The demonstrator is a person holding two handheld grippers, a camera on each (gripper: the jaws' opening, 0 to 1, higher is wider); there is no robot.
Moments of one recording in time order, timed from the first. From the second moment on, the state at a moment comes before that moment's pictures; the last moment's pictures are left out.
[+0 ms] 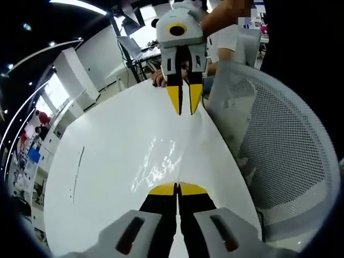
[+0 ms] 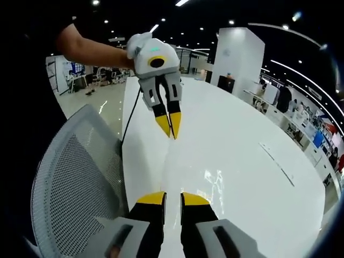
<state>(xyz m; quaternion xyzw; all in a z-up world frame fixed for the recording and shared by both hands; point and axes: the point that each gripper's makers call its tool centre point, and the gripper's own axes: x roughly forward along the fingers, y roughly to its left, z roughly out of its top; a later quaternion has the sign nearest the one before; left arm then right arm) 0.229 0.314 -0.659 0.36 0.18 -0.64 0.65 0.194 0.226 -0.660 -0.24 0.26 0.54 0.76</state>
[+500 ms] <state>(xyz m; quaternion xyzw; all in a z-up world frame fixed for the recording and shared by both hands) 0.226 0.306 -0.653 0.36 0.17 -0.65 0.65 0.183 0.230 -0.664 -0.23 0.27 0.55 0.75</state>
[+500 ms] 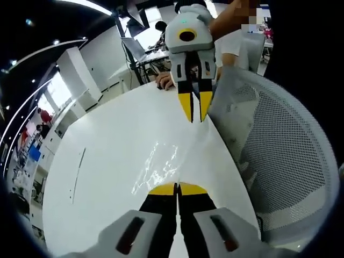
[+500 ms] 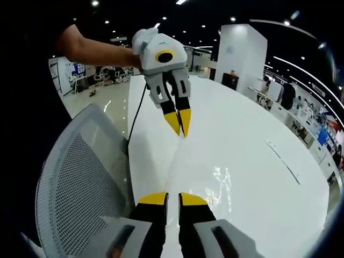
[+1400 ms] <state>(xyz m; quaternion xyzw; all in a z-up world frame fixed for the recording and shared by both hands) 0.221 0.303 -0.656 0.36 0.16 -0.65 0.65 0.178 0.239 -0.676 -0.20 0.30 0.54 0.76</state>
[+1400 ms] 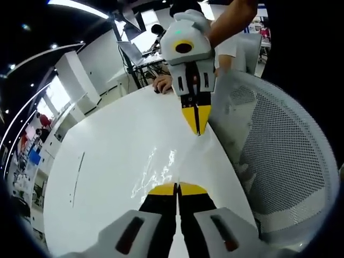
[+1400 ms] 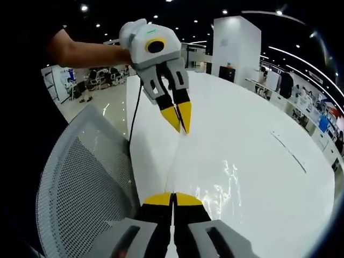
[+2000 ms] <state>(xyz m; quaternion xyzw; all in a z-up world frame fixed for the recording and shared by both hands) 0.215 0.306 -0.632 0.37 0.14 -0.64 0.66 0.181 0.247 -0.670 -0.22 0.29 0.56 0.75</state>
